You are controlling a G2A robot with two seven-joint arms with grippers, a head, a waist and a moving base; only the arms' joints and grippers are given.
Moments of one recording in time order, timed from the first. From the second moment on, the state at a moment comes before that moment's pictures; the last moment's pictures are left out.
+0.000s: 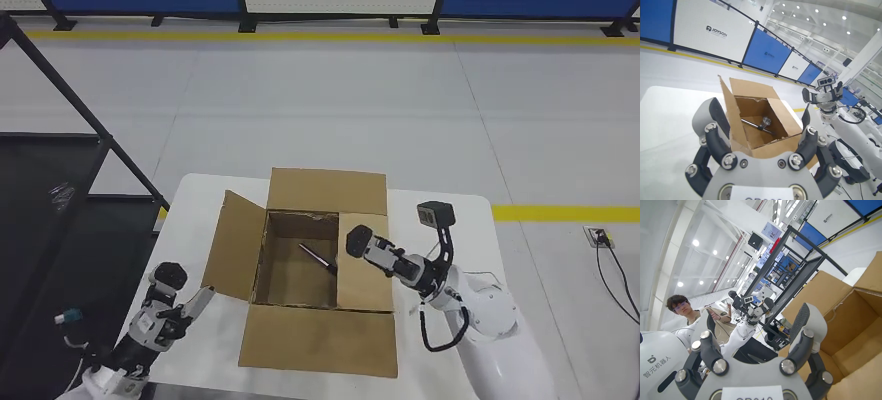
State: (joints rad) left arm 1.71 -1.11 -1.76 -2.14 0.57 -0.43 -0.15; right arm -1.01 -1.35 1.38 -1.55 0.21 -0.60 0.90
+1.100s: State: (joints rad) left arm 1.19 -1.15 -1.26 -1.85 0.52 -0.22 -0.54; right arm -1.30 -1.29 1.62 -1.64 0.23 -0.72 0.86
